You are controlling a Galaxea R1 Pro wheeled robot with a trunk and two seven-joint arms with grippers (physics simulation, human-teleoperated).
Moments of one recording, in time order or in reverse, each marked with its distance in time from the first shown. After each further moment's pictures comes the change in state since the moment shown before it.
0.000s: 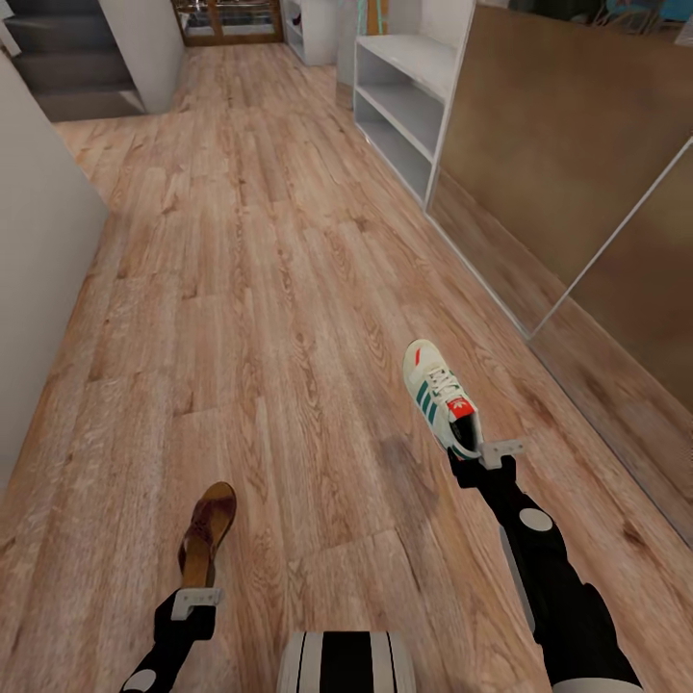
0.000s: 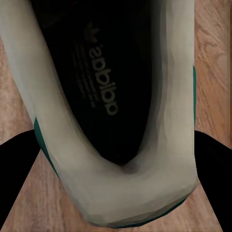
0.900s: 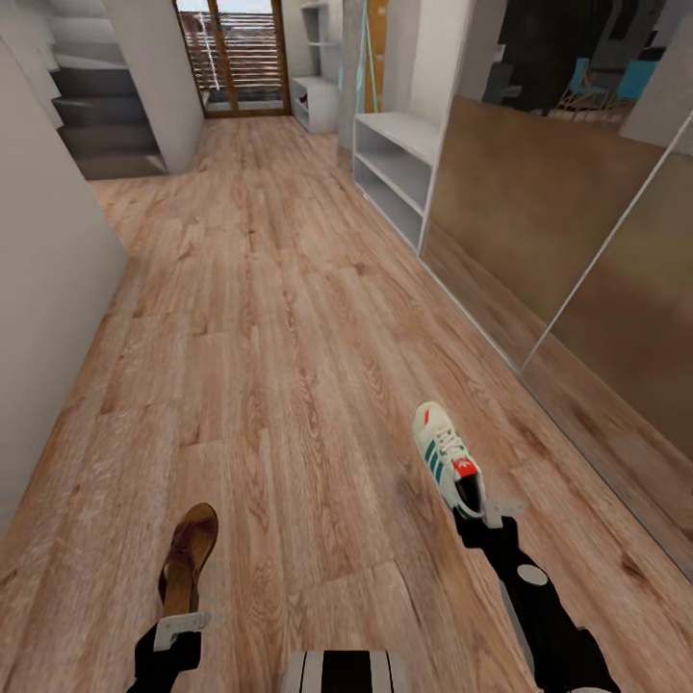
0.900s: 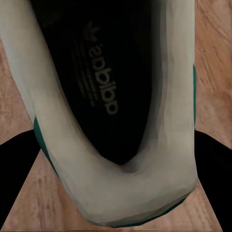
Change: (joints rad) left arm 0.054 0.002 0.101 0.010 0.001 -0.004 0.000; right arm 0.004 -0.011 -0.104 0.431 0.004 -0.231 -0.030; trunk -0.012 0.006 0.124
